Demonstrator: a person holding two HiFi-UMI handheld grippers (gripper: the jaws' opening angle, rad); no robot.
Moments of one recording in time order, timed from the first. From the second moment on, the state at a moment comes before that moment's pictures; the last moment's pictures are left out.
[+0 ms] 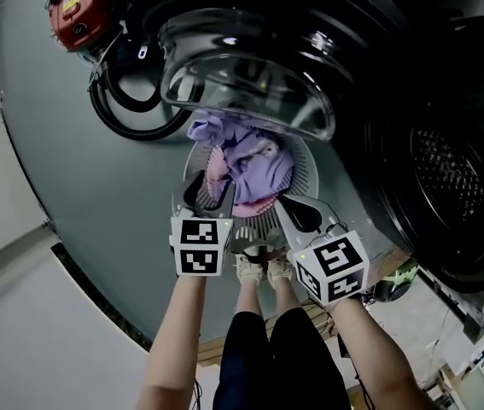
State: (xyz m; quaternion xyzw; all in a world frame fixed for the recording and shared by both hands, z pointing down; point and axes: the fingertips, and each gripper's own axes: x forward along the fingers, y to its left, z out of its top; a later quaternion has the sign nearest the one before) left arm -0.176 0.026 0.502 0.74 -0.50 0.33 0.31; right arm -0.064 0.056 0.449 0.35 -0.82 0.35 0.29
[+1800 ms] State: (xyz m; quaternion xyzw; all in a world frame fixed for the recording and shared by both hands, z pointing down) left arm -0.081 0.061 0.250 0.89 -0.32 0.19 0.27; right arm -0.051 0.088 0.404 0.40 -0.81 0.38 0.21
